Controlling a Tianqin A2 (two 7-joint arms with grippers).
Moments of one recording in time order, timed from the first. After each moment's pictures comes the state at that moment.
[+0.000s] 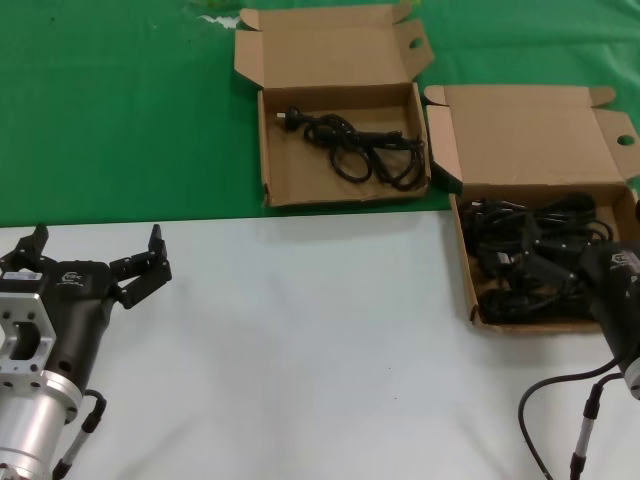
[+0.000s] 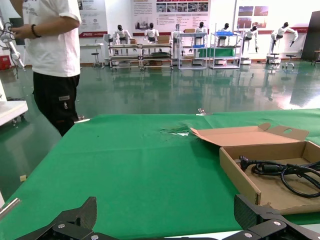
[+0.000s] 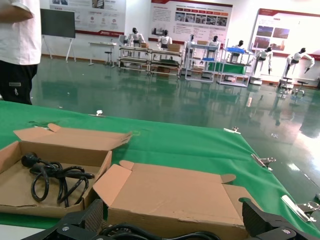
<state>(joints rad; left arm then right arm) 0.00 -0.30 1.60 -1.60 -1.80 0.00 0.00 0.04 0.29 -1.60 1.55 1.80 -0.02 -0.05</state>
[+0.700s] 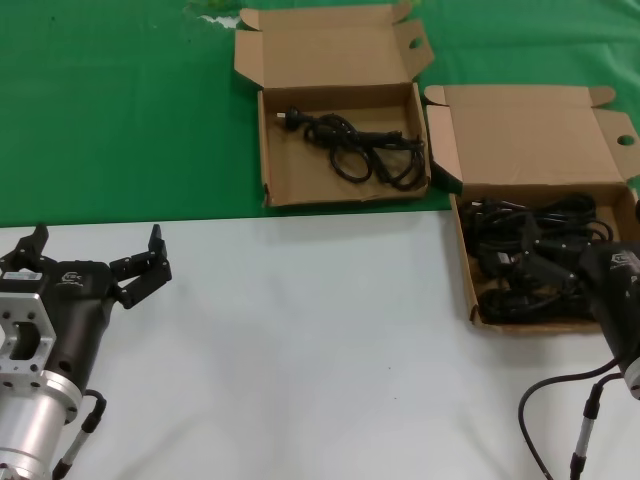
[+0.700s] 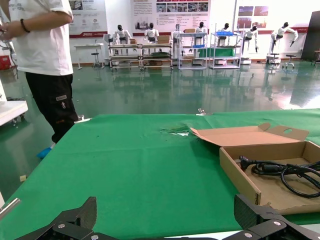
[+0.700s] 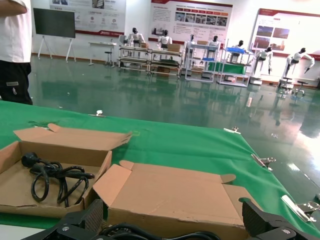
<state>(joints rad) 0.00 -0.30 1.60 -1.60 -1.80 0.00 0.00 0.04 0.29 -1.60 1.55 1.80 -0.02 -0.05</state>
